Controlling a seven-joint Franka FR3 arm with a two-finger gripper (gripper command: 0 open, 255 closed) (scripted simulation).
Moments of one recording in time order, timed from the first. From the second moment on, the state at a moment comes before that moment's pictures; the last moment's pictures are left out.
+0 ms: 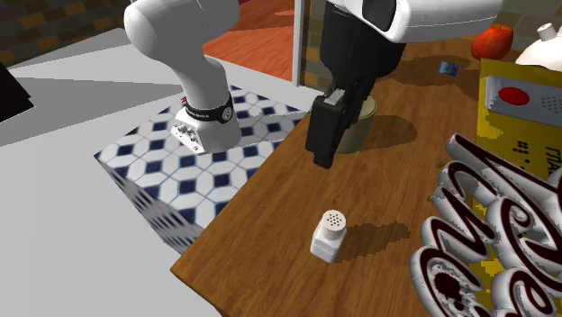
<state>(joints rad) -0.06 -0.39 -0.26 -2.41 -0.09 2.00 -0.28</state>
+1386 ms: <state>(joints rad) -0.08 -0.10 -0.35 -2.35 -0.04 2.24 -0.42</state>
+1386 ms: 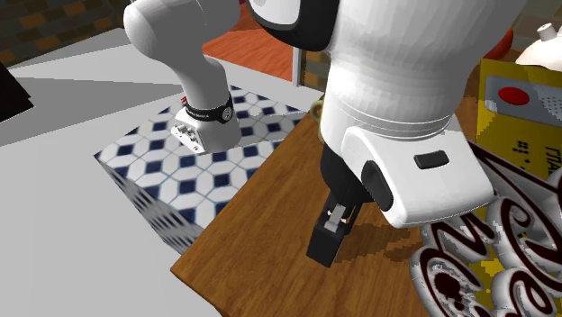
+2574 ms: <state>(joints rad) -0.08 -0.15 -0.34 -2.30 -0.06 2.14 -0.41</state>
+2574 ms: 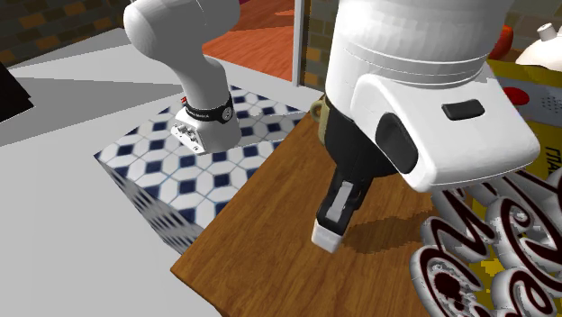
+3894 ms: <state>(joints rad) -0.08 -0.23 -0.32 -2.10 -0.08 1.87 -0.39</state>
